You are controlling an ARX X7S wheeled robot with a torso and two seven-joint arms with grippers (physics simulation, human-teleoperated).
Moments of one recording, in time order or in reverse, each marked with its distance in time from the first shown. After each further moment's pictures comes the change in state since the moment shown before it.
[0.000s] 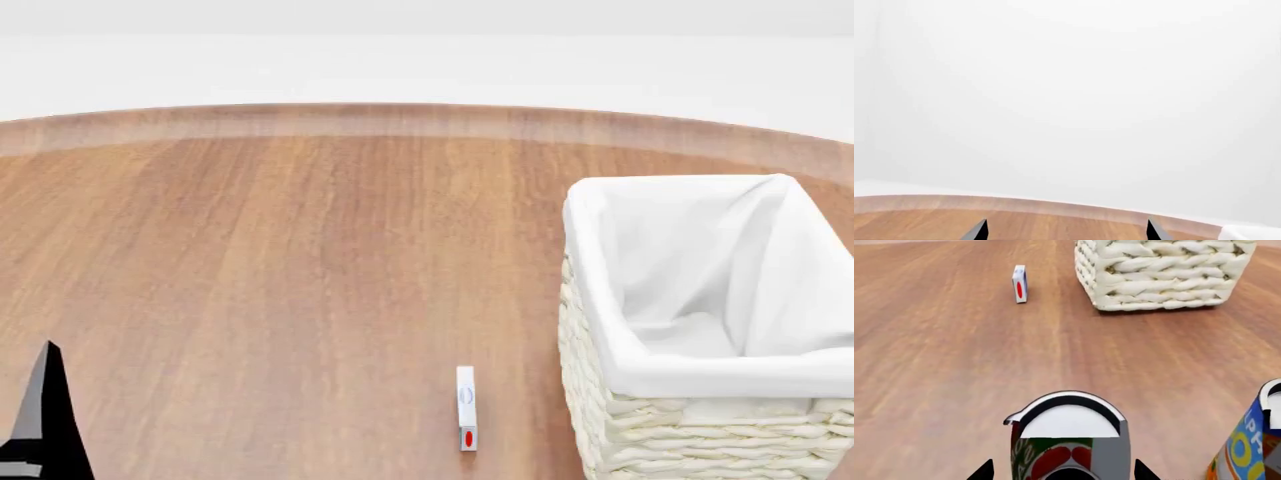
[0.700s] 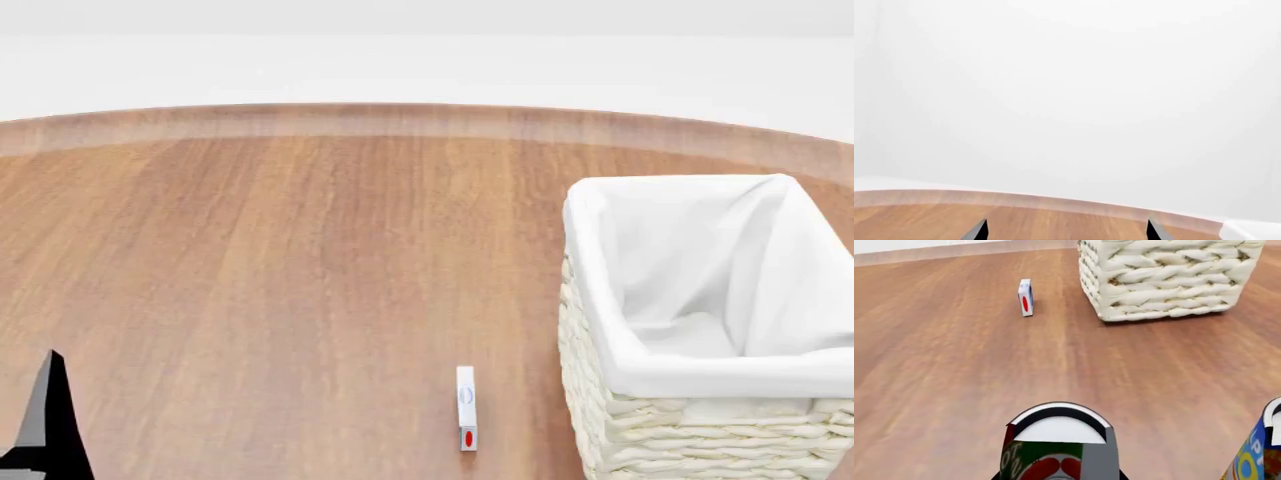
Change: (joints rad) left arm 0.015 -0.002 0.008 -0.032 0.003 0.037 0.004; right arm 0.005 0.029 -0.020 -0.037 0.062 -0.012 -0.030
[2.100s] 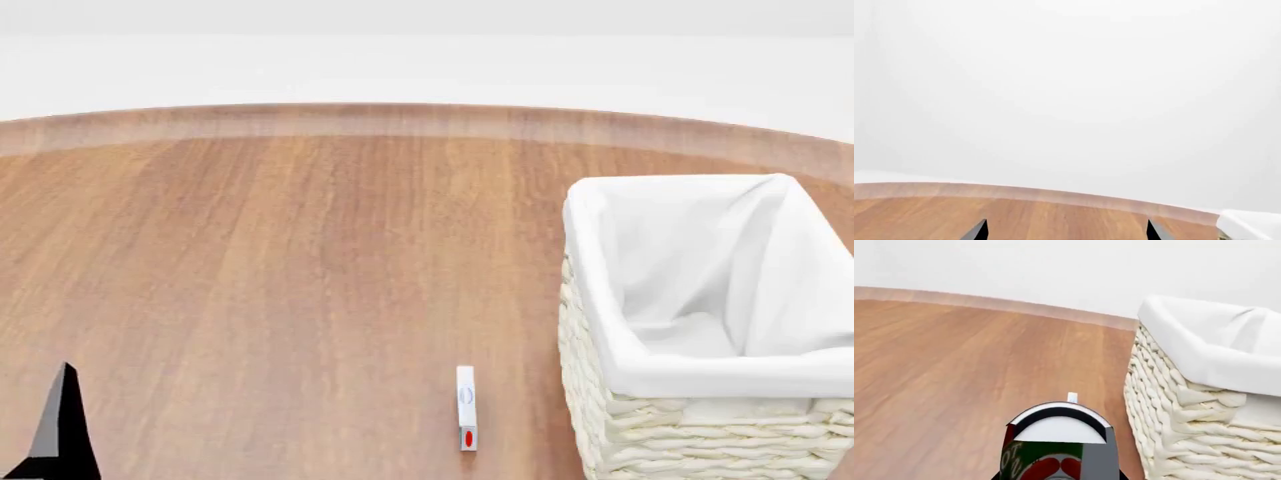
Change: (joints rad) left arm 0.010 -0.010 0.026 -0.045 0.000 0.042 0.004; right arm 0.364 0.060 -0.066 -0.735 -0.040 0.974 0.103
